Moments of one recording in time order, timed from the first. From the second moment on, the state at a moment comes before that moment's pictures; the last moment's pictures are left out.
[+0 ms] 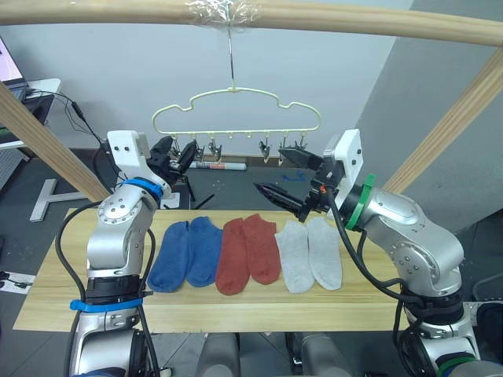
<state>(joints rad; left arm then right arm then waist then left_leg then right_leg) -0.47 0.44 0.20 -0.03 -0.32 0.34 -0.33 -0.52 -0.33 0.09 -0.54 0.55 0.75 0.52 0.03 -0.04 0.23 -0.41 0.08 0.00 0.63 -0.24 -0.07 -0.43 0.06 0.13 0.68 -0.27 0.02</state>
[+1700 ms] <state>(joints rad) -0.44 0.41 0.25 -0.05 -0.34 0.36 -0.31 -0.54 -0.36 0.07 -0.55 0.61 0.77 0.50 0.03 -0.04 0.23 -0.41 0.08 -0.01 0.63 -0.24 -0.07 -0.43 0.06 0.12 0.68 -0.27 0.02</state>
